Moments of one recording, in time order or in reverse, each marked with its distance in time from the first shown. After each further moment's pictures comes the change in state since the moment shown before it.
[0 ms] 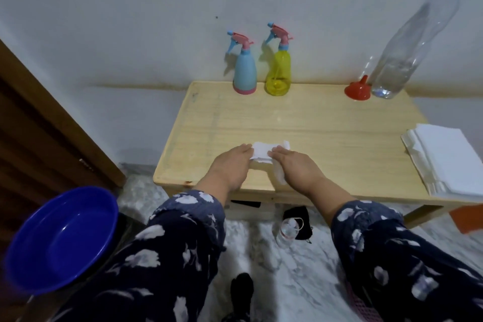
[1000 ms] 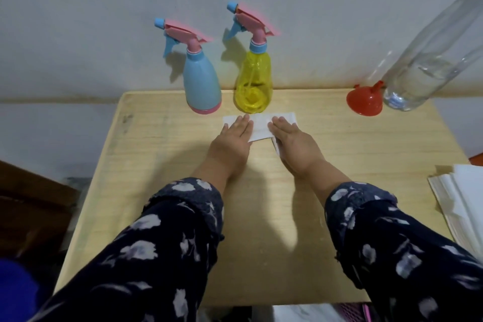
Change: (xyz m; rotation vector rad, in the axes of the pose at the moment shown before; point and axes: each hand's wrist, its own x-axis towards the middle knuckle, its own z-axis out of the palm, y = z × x) left_hand 0.262 -0.029 0.032 0.051 0.006 0.117; right_hand 0.192 0.180 0.026 0.117 0.217 0.156
